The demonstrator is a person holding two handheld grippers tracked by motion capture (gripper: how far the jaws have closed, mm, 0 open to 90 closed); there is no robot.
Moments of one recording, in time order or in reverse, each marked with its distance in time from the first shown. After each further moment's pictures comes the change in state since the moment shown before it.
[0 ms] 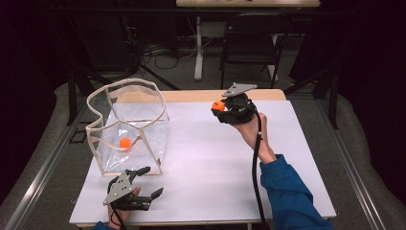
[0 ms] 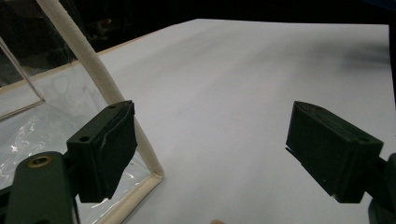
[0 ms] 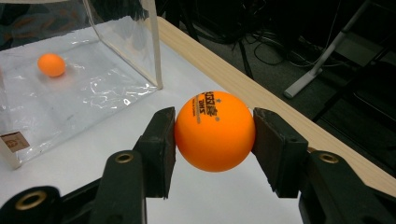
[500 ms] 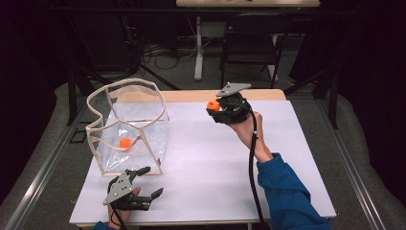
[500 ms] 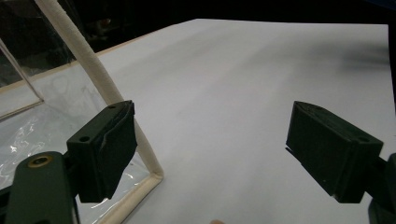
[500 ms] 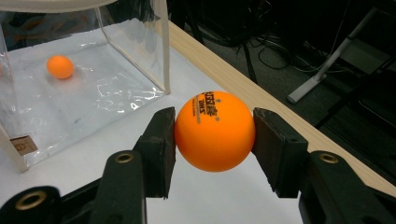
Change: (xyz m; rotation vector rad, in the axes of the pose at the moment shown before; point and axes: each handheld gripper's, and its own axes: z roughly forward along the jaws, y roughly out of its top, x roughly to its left) left arm 0.000 0.000 0.001 -0.001 -0.005 0.001; right arm 0.010 0.009 0.005 -0.004 0.015 -0.028
